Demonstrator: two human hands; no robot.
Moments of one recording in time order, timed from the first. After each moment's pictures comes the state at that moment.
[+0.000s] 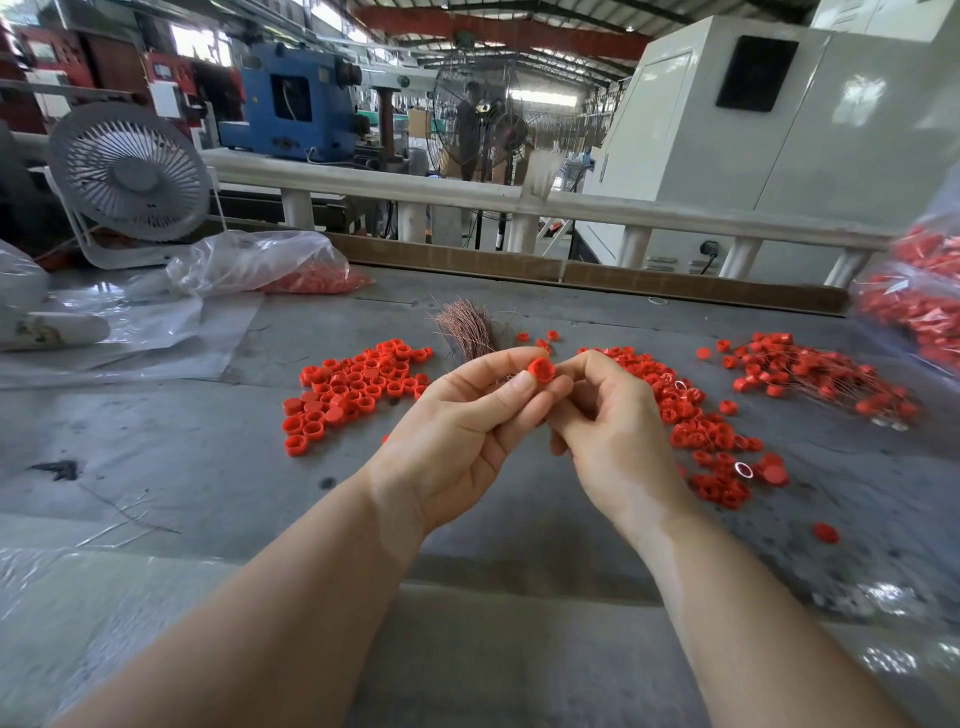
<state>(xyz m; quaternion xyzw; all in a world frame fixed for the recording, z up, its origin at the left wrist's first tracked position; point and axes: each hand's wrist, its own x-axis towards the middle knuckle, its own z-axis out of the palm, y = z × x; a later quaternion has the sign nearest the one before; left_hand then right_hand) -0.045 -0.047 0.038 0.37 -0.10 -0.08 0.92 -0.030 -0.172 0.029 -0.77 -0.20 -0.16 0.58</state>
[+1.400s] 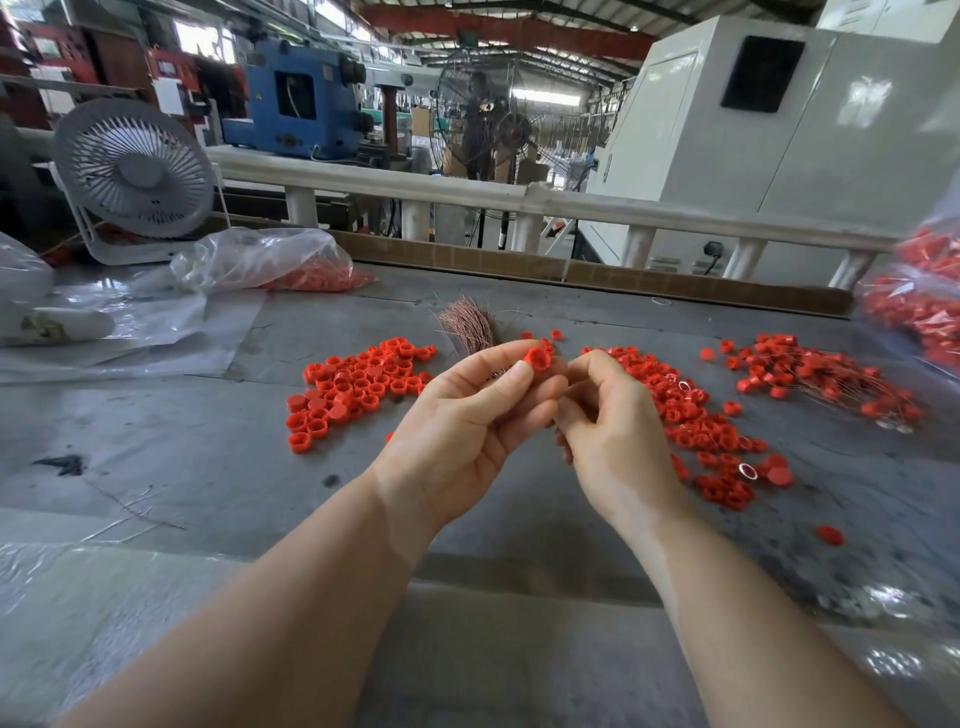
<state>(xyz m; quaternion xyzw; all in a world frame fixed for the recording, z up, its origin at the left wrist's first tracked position) -0.043 -0.047 0.035 0.39 -0.10 -0.05 0.91 -0.030 -0.169 0.026 -0.81 -0.17 -0.20 0.52</state>
